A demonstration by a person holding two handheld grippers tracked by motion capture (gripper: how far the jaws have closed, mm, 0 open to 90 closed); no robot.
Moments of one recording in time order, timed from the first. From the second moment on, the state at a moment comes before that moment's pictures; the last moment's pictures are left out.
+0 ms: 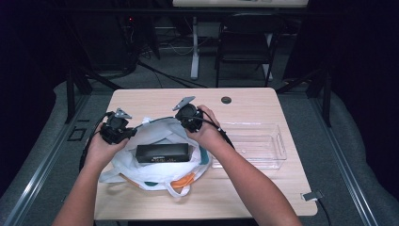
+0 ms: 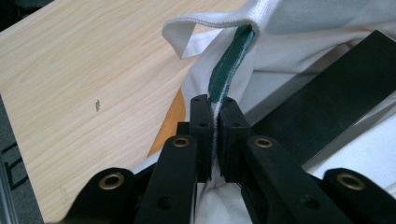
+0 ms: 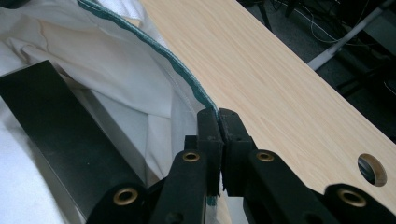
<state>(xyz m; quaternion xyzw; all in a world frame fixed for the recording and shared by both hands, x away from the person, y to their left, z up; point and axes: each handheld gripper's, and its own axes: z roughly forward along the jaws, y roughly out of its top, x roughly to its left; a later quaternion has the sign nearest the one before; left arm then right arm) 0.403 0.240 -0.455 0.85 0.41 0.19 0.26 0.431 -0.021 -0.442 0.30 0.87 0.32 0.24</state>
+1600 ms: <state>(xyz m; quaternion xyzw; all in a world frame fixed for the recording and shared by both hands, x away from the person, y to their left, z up) 0.408 0.242 -0.456 0.85 0.42 0.19 0.26 0.398 -0.048 -0.437 0.34 0.86 0.31 0.20</state>
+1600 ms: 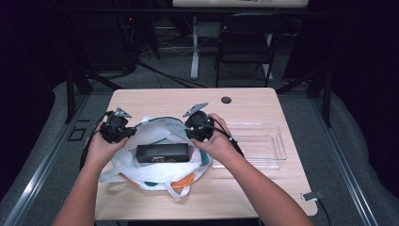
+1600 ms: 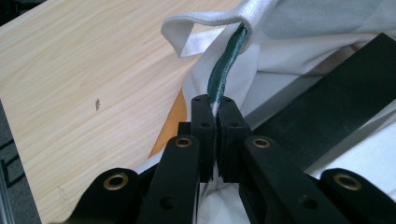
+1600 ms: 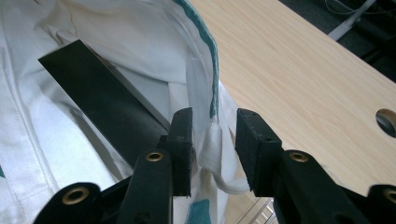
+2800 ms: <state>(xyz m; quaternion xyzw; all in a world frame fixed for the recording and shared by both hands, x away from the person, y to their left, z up) 0.411 0.241 -0.463 0.85 0.42 0.18 0.26 0.417 -0.044 -0.466 0.36 0.87 0.26 0.22</state>
